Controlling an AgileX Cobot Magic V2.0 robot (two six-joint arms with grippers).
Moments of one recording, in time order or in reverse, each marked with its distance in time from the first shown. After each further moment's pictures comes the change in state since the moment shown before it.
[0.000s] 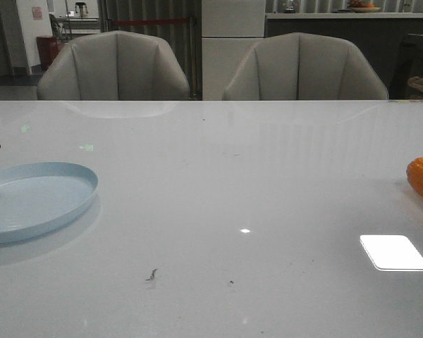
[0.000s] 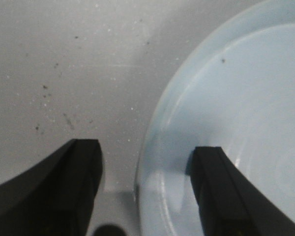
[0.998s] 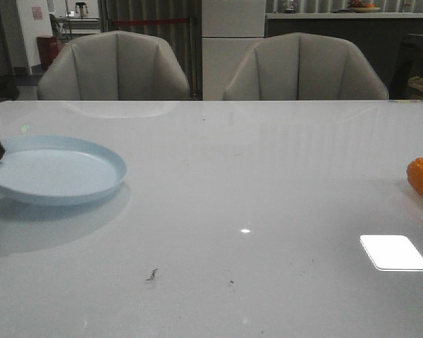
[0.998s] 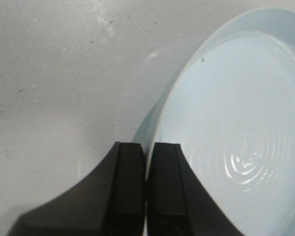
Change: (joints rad) left arm -0.002 0.012 -0.226 -0.212 0.213 0.000; right arm 0.000 0.000 0.000 0.000 0.000 0.000
